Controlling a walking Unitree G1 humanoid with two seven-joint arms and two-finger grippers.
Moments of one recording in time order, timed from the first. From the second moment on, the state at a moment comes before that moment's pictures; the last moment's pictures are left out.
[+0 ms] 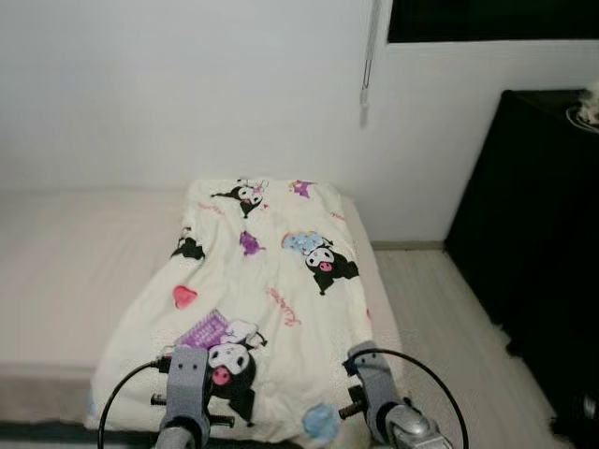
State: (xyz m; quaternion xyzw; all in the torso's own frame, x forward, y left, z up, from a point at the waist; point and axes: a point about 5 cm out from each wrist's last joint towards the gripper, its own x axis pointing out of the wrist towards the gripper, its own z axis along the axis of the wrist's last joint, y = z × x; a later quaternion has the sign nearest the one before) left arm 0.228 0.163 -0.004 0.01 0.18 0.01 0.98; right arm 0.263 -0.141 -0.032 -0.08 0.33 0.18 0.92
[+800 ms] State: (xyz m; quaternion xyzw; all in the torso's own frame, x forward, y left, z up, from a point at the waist) left arm 0.226 0.159 -0.006 0.00 0.19 0.01 0.98; right arm 0.257 -0.144 -0.036 -0.08 0.33 0.18 0.92
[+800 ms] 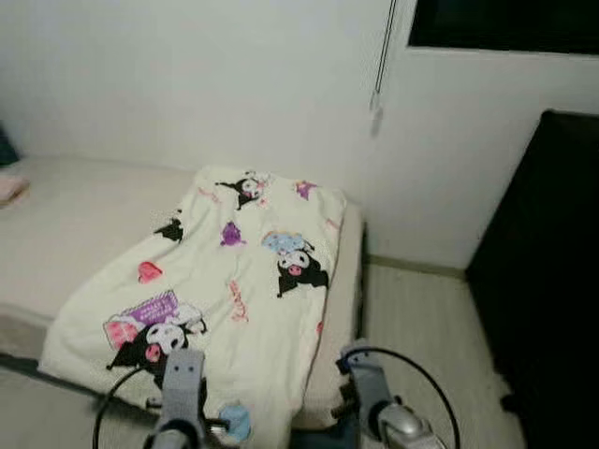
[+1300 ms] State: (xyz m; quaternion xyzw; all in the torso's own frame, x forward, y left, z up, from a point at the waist) left arm 0.225 0.164 -0.007 0.02 0.21 0.02 0.98; right arm 0.255 -0.144 -0.037 -0.07 0.33 0.18 0.92
